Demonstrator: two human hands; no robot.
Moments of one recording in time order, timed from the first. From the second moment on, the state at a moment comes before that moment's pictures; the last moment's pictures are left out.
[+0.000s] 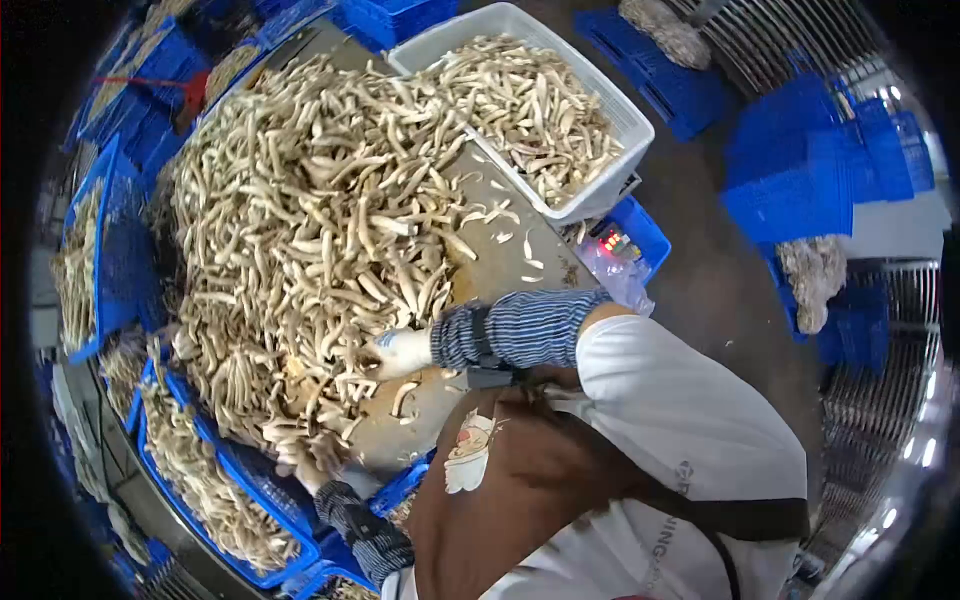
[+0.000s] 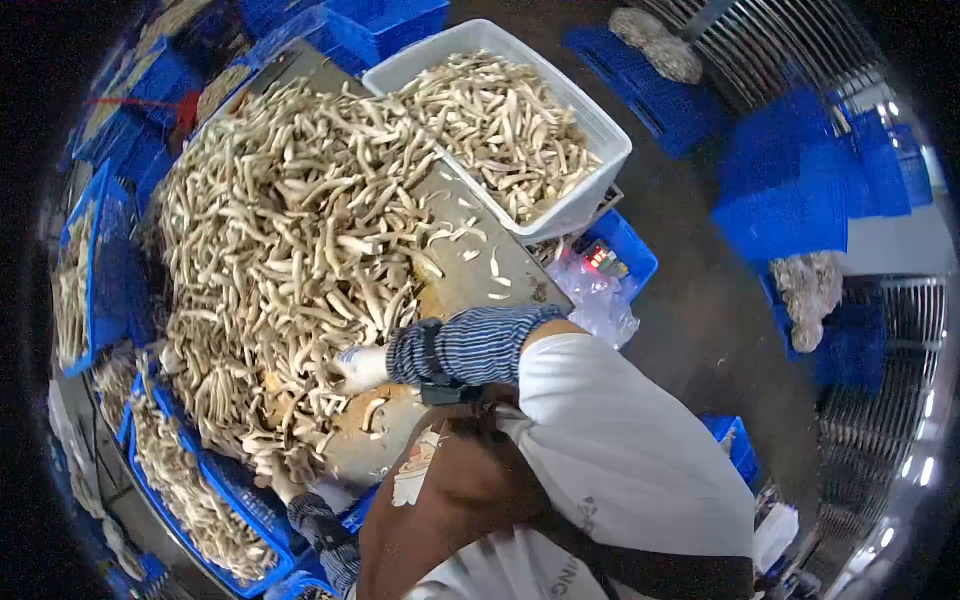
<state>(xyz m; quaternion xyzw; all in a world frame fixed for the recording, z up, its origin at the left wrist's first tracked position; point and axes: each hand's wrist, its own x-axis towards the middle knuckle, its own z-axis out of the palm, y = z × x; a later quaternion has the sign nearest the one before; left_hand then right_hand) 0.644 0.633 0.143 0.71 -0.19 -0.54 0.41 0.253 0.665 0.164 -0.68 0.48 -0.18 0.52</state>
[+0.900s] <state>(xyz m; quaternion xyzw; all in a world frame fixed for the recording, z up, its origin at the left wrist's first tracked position) 0.394 0.582 0.209 0.61 -0.48 -0.54 0.33 0.177 0.630 0.255 -0.25 0.58 -0.44 0.64</state>
